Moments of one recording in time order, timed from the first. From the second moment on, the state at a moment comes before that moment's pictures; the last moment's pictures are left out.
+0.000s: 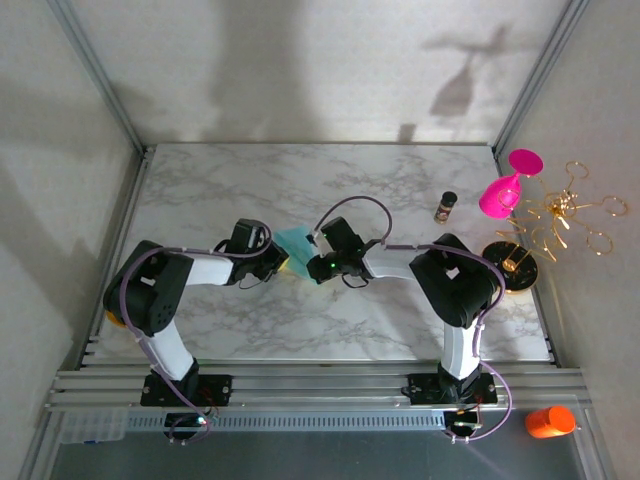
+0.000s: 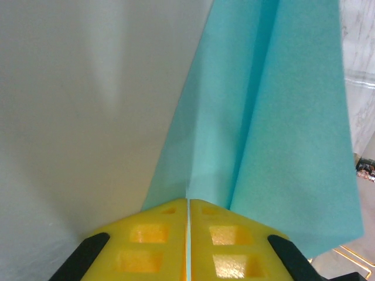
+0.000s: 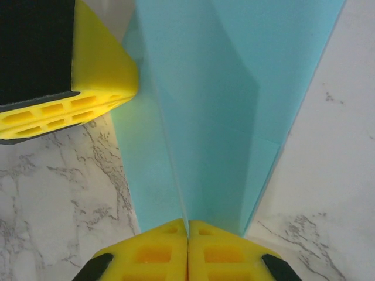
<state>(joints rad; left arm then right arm) -0.37 1.75 0.71 0.20 0.33 -1.24 0.74 1.90 1.02 -0.04 -0.31 0.26</state>
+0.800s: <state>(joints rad) -0.42 1.74 0.77 0.19 0.38 -1.11 0.64 1.93 0.93 0.14 -0.56 0.38</state>
